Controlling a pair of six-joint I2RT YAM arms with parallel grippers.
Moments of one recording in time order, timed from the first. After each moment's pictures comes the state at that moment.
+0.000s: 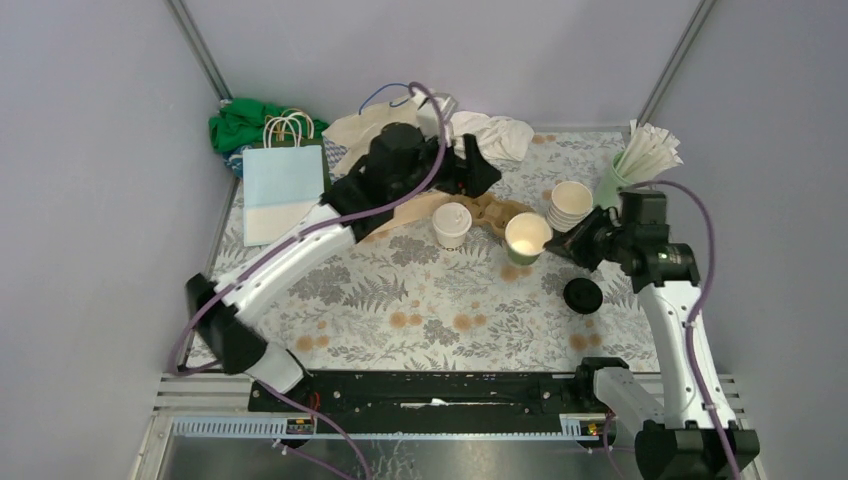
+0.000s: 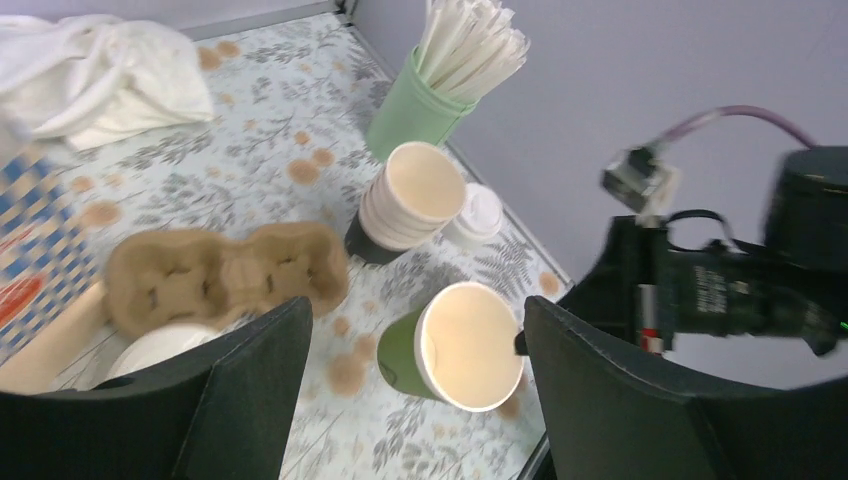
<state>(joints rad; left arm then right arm) -0.79 1.62 1.66 -0.22 0.15 -0.50 -0.05 0.92 1.08 -0.90 -0.42 0.84</state>
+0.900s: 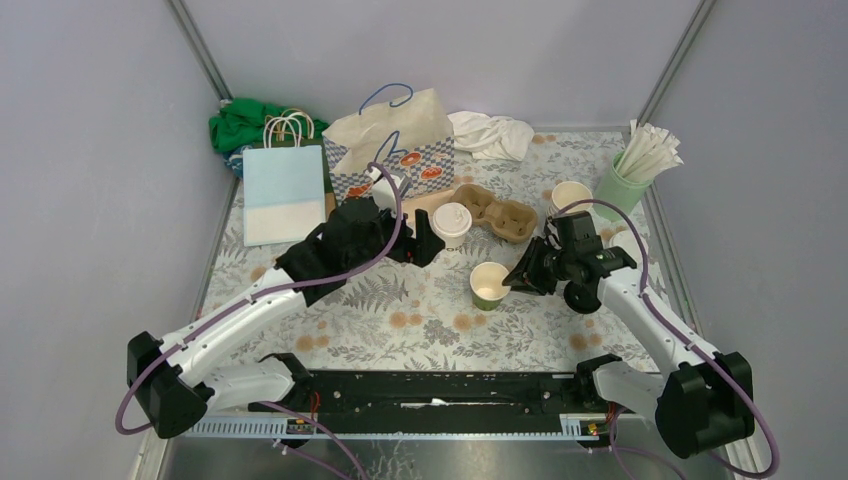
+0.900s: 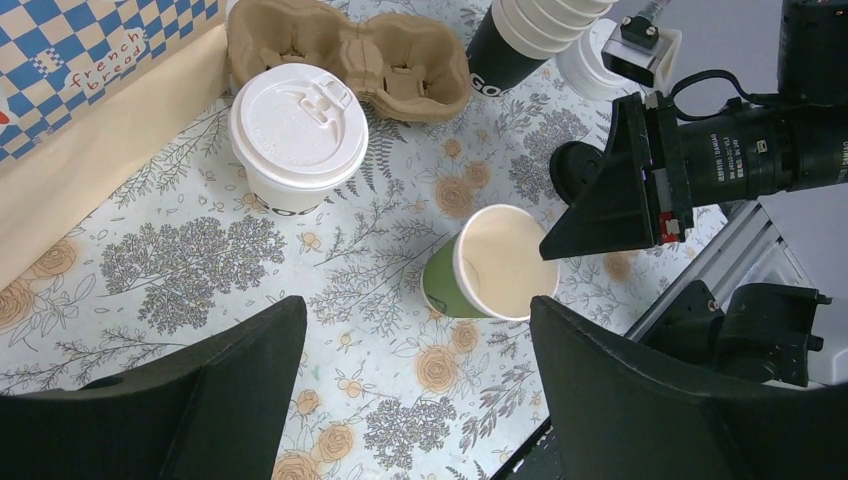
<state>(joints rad) -0.79 1.11 0.99 -0.27 0.03 -0.43 0.29 1.09 0.73 -0.62 -0.43 0.78</state>
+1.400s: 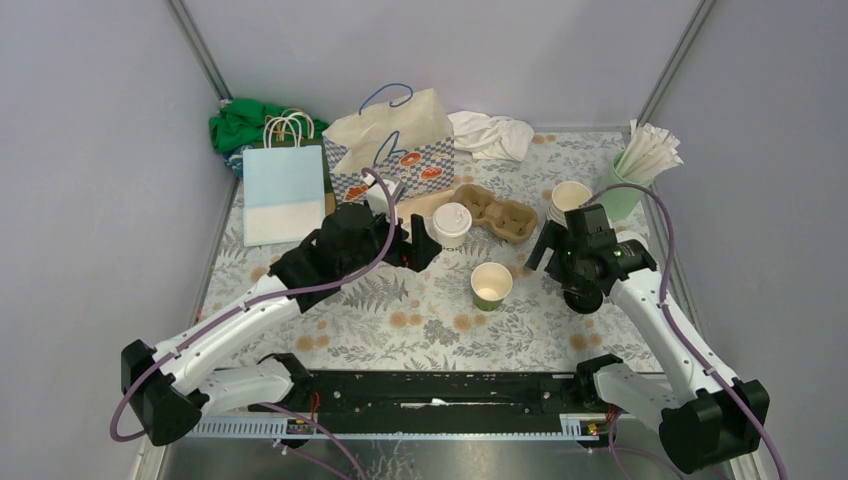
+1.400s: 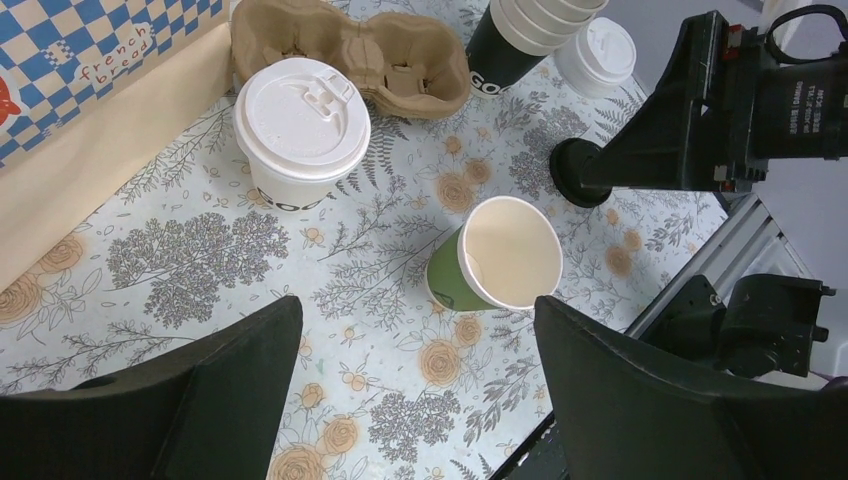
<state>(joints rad) -0.79 1.07 0.95 -0.26 0.03 -0.42 0.29 1.02 0.87 -0.86 -0.05 0.72</state>
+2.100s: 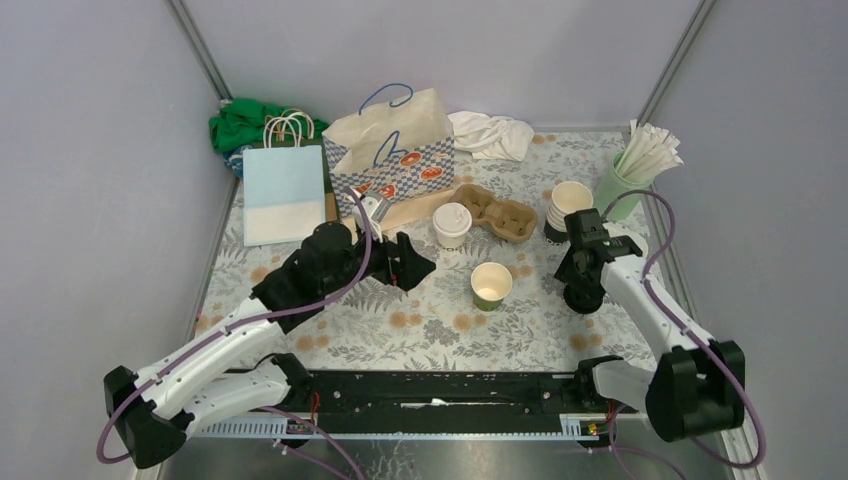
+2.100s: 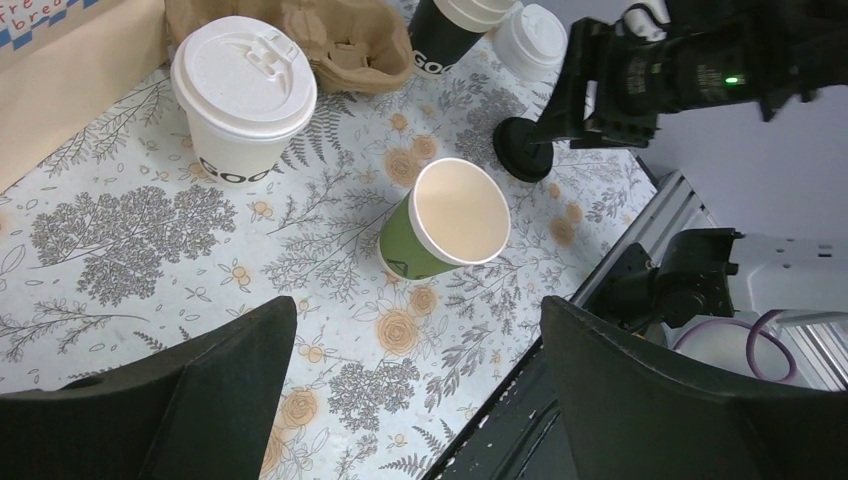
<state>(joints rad) -0.79 0.90 0.81 -0.22 0.12 -0.48 0.18 1.12 0.79 -0.88 0.34 0.72</state>
